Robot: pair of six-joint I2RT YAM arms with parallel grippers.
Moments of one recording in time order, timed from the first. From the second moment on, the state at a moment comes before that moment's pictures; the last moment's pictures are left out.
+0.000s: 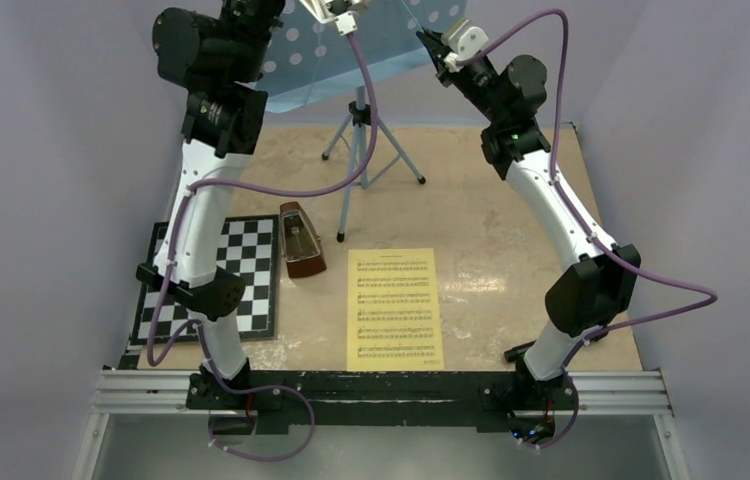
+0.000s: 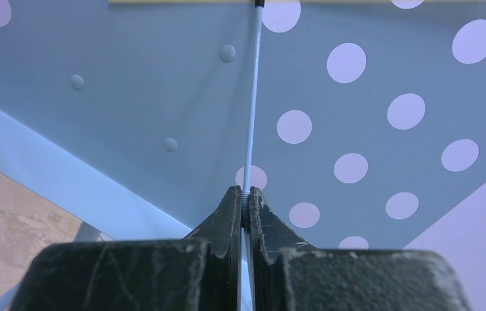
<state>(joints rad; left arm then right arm) -0.48 1.87 2.60 0.14 0.12 1.73 0.34 1.71 1.75 0.39 -0.46 -0.43</state>
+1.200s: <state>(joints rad) -0.70 1.05 1.80 -0.07 0.26 1.68 0.34 1.34 1.67 0.14 -0.40 -0.41</state>
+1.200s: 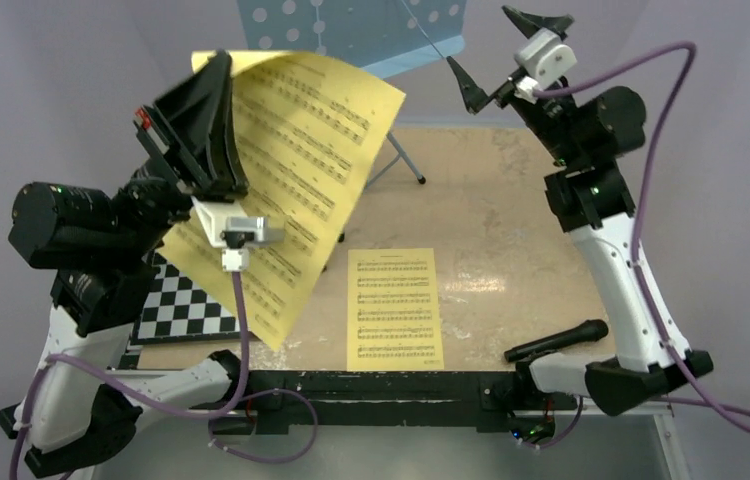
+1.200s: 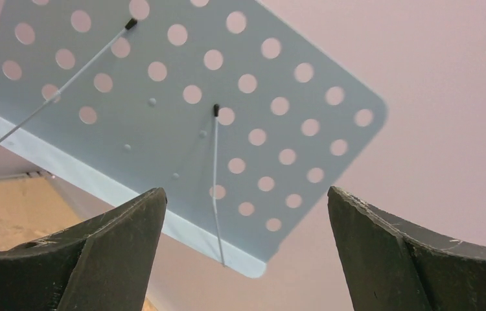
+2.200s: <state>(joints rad) -0.91 0.82 0.89 -0.36 0.72 0.62 0.31 0.84 1.28 -0.41 -0.02 -0.46</state>
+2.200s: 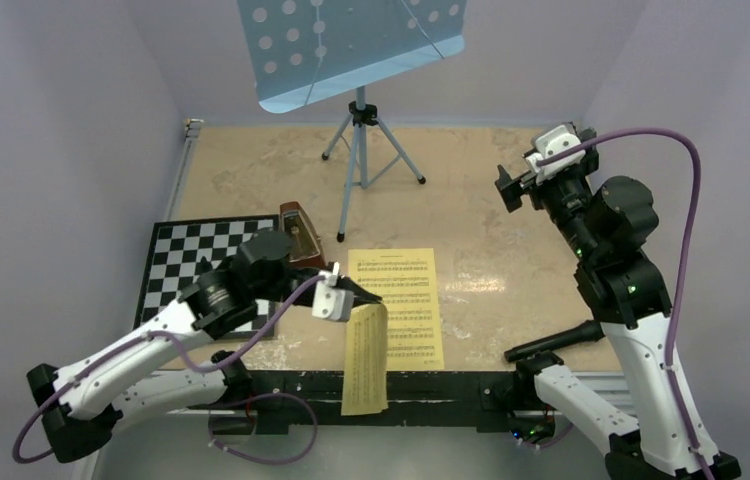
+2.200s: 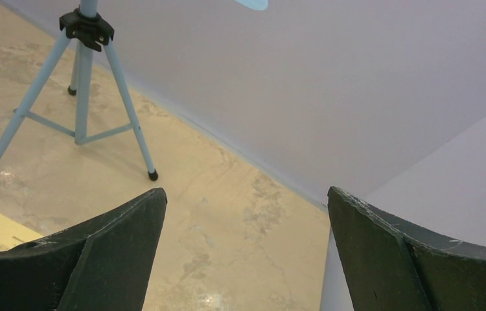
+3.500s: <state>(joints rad) -0.74 1.53 1.09 -0.26 0.34 0.00 0.22 0.82 1.21 -0.42 -0.02 -0.36</state>
